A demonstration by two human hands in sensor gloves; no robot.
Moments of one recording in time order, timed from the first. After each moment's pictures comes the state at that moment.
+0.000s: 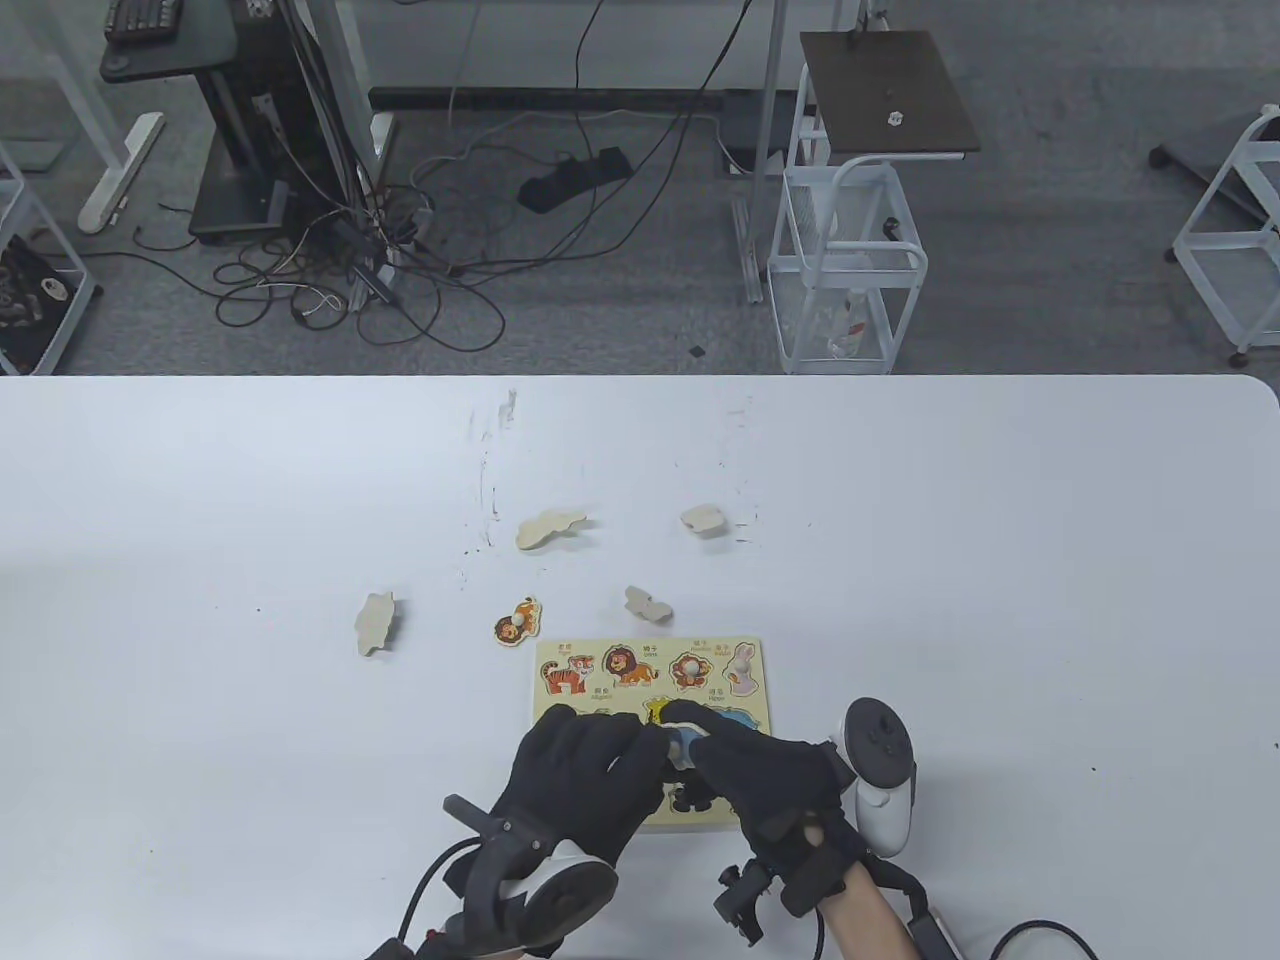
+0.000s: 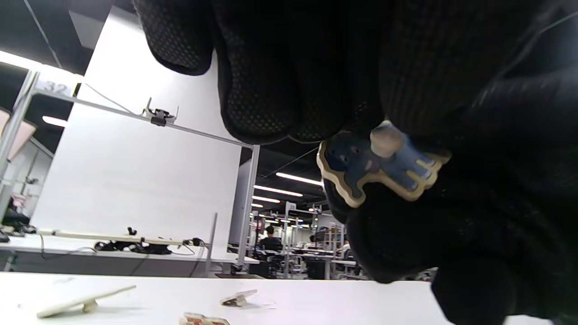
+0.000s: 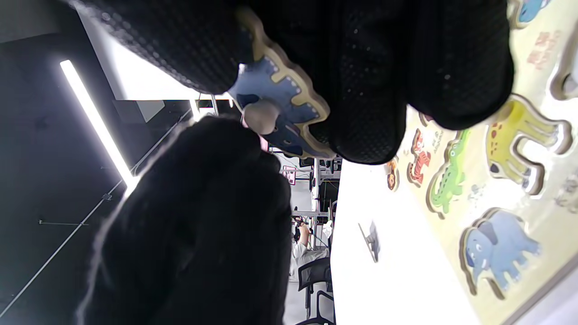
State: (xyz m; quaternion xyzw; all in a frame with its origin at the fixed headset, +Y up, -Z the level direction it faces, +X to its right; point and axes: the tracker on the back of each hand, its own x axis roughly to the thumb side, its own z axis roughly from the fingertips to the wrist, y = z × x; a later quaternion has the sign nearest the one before) left_hand -0.098 -0.678 -0.175 0.26 -0.23 0.09 0.93; right_hand 0.112 -0.752 -0.239 0.11 0.13 0.68 0.72
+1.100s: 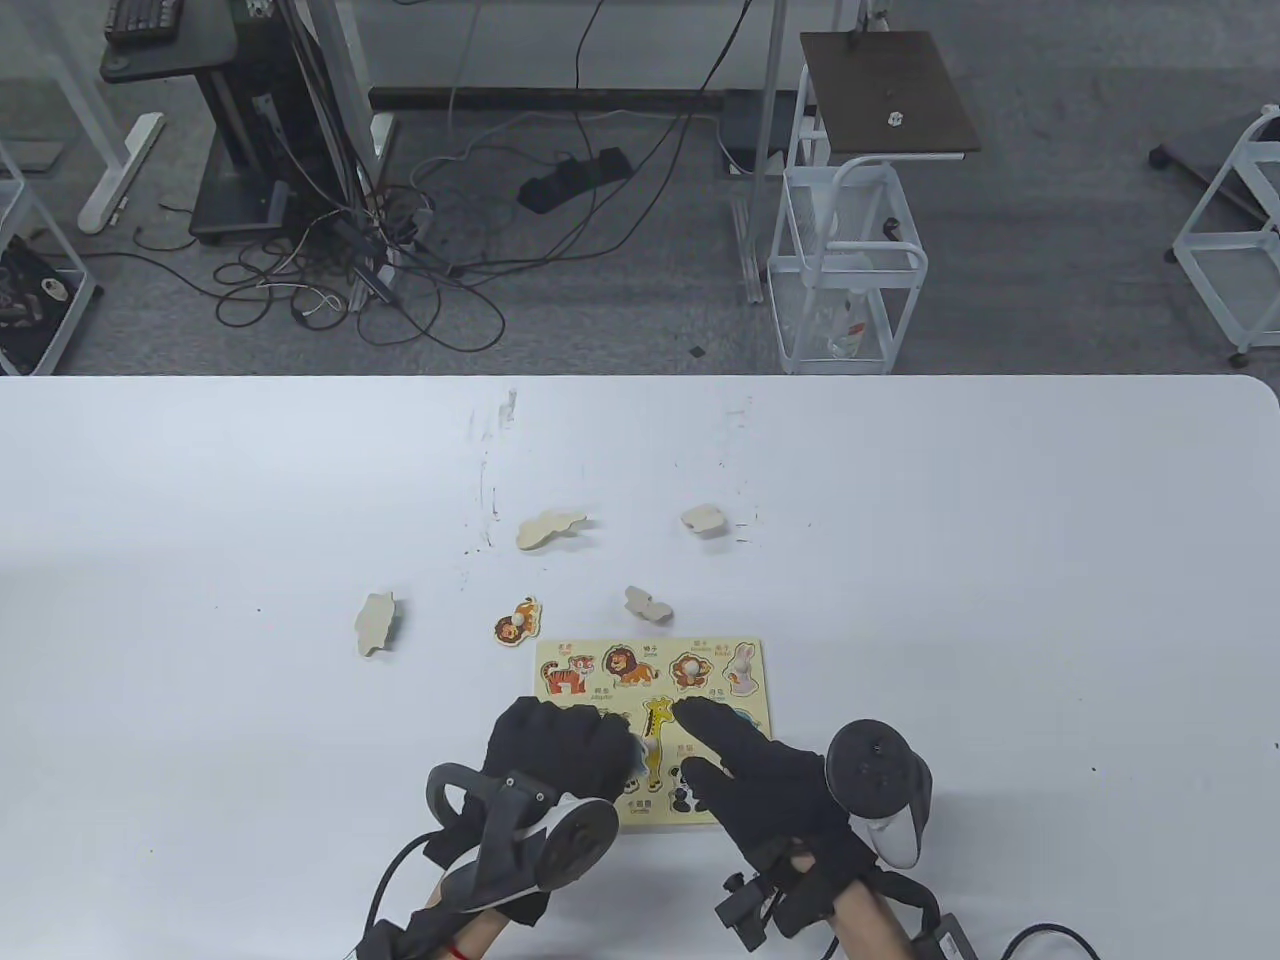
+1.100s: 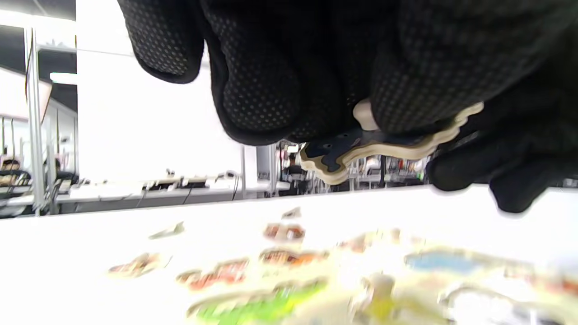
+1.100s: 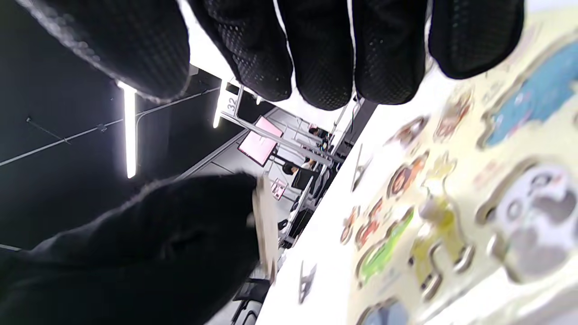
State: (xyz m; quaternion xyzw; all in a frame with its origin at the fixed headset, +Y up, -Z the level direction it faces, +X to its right) left_hand -0.118 -0.692 -0.207 0.10 -0.21 0.00 0.97; right_hand 0.120 -0.734 -0.229 0.14 0.01 0.82 0.55
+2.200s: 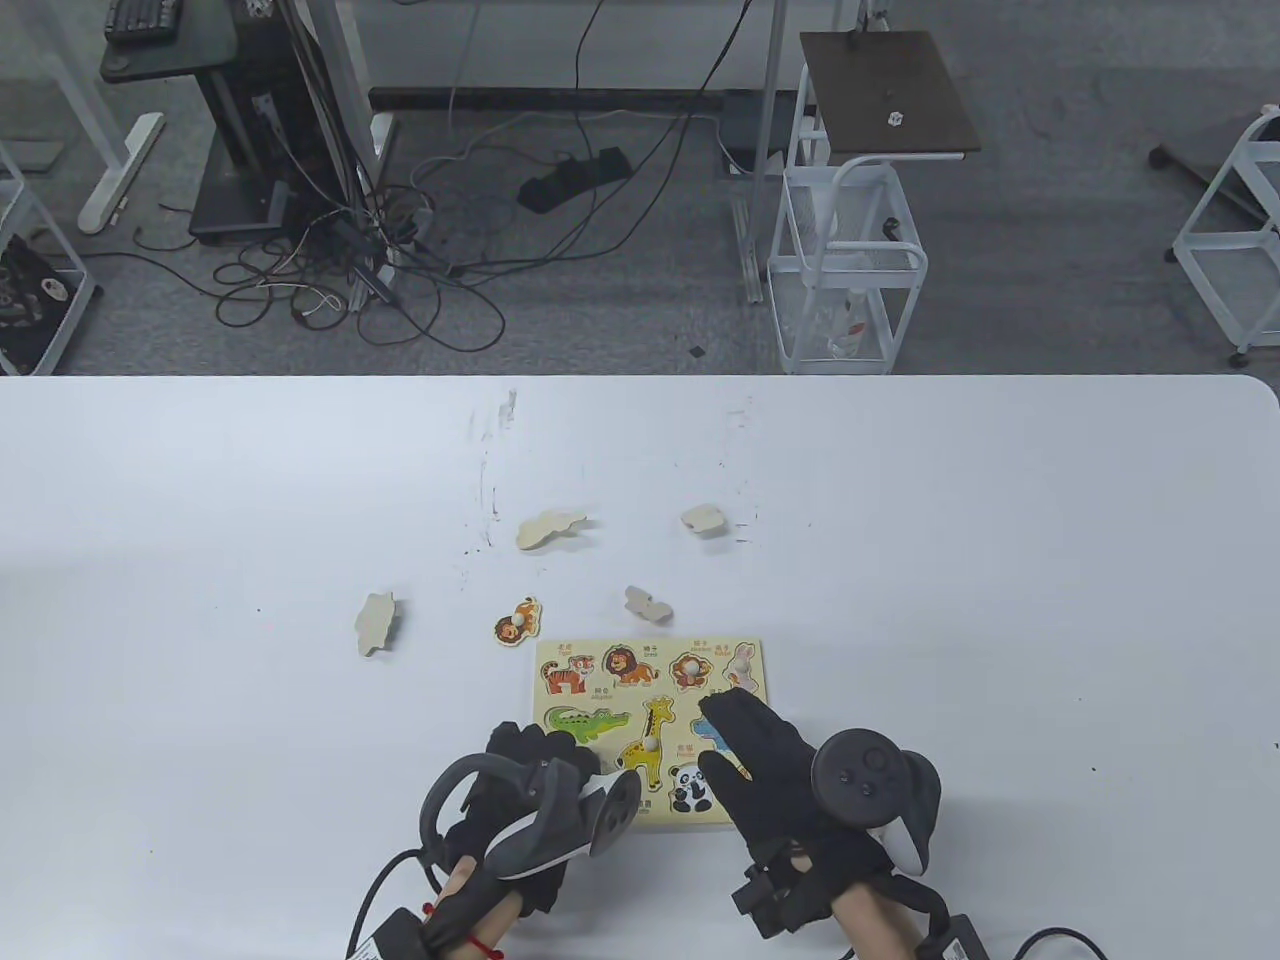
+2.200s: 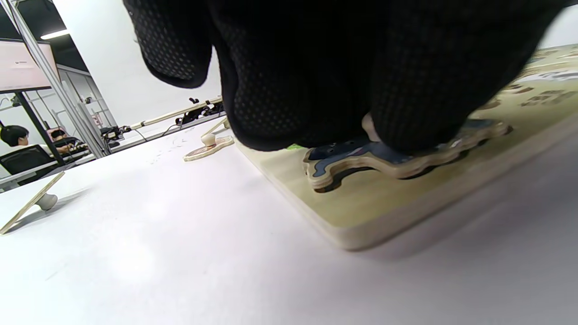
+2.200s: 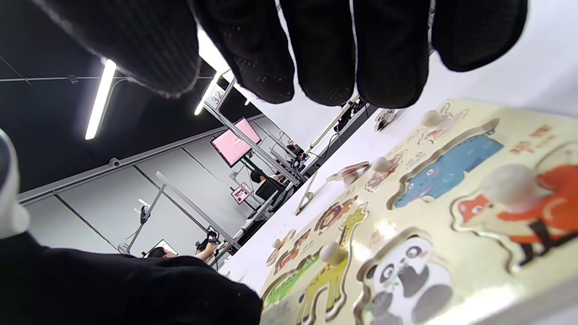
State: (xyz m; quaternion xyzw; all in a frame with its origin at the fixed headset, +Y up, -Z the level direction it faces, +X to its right) left_hand -0.105 -0.733 -0.221 -0.03 -0.16 -0.15 0.97; right_hand 0.125 -0.734 -0.228 0.12 -0.02 0.89 0.44
